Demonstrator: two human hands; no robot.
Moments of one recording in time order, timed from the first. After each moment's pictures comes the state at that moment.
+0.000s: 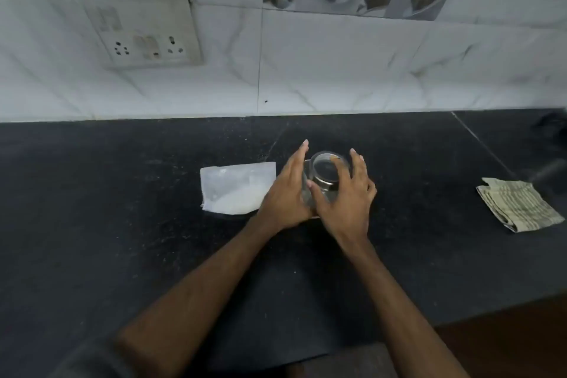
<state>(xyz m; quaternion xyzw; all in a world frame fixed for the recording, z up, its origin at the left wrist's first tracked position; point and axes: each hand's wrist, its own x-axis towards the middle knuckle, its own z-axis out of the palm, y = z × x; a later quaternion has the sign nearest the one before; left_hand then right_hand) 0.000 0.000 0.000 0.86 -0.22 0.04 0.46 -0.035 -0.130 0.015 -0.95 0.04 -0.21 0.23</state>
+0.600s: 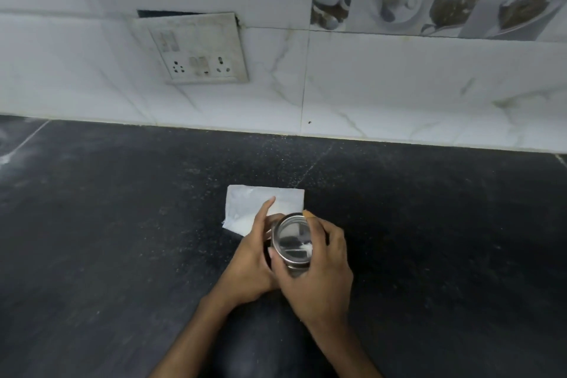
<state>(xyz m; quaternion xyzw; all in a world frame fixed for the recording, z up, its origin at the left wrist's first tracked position) -0.059 0.048 -0.004 0.82 -0.06 0.00 0.57 -0.060 -0.086 0.004 -0.92 -0.06 -0.17 0.35</state>
